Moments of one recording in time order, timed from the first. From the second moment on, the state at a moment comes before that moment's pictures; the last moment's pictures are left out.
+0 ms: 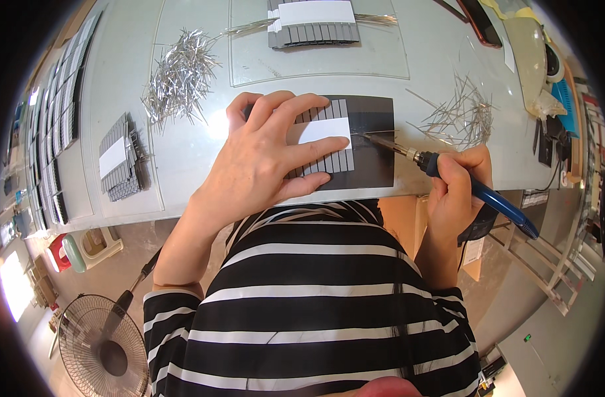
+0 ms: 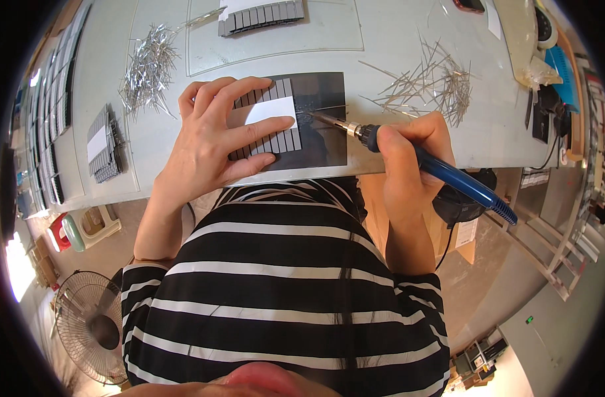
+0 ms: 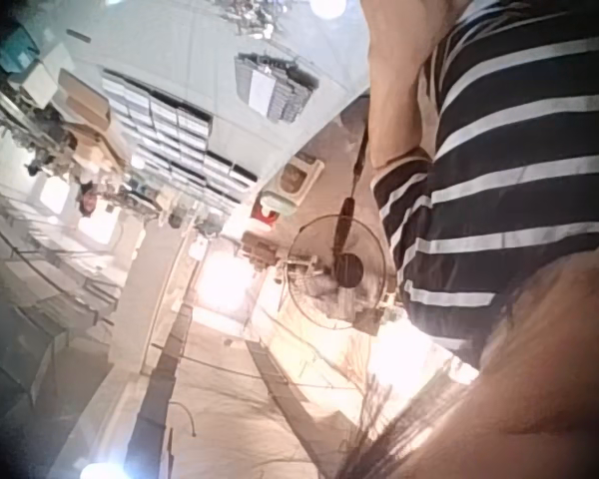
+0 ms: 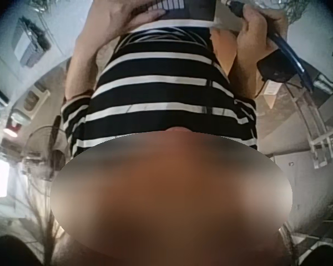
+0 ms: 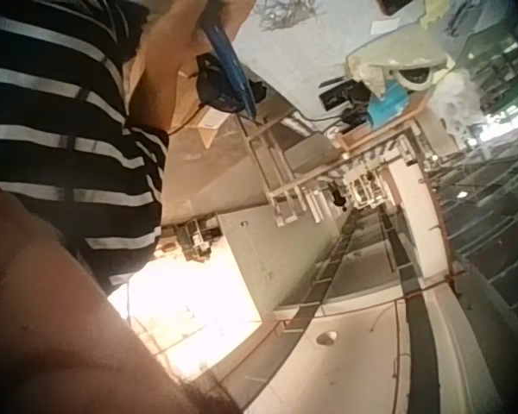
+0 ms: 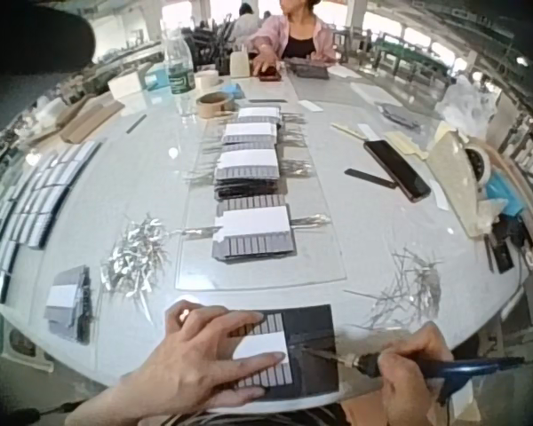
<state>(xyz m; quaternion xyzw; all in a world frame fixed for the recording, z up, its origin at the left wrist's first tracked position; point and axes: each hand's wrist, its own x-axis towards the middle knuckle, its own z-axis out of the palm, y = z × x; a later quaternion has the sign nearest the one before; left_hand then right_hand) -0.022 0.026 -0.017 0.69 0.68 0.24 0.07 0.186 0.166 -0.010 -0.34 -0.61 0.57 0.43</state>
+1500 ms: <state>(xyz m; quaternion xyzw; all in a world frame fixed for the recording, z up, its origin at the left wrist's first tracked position) -0.021 0.025 -0.016 0.70 0.68 0.23 0.07 0.177 0.133 0.004 -0.38 -0.68 0.45 0.43</state>
